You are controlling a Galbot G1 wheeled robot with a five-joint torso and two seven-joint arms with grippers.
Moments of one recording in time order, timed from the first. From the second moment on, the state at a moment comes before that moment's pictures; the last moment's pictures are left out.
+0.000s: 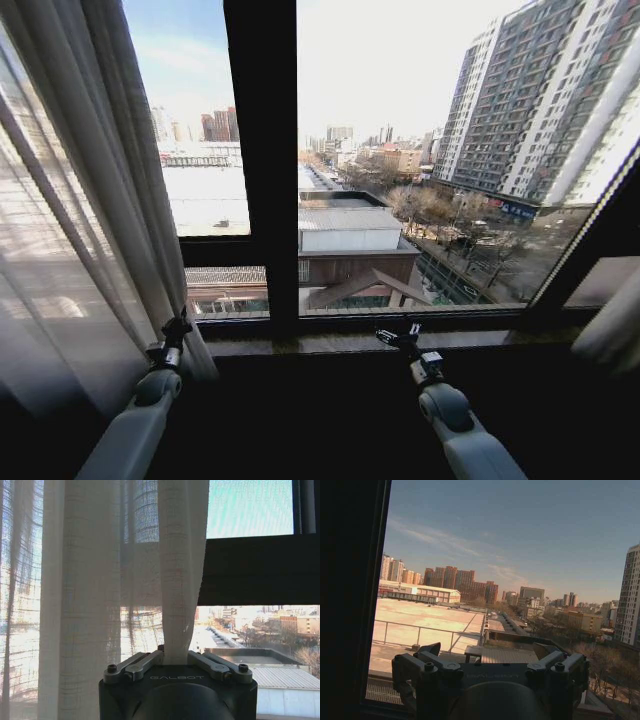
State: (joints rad) left arm 0.97 -1.05 -0.49 -1.33 -0.49 -0.24 -0.10; right arm -1.15 1.14 0.44 1.67 0.28 0.05 0.01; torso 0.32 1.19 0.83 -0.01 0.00
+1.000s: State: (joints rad) left arm 0.98 -1.05 -0.52 -1.31 -0.49 -0.27 -0.10; right arm -1.15 1.14 0.44 1.67 0.28 0.05 0.01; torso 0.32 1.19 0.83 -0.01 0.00
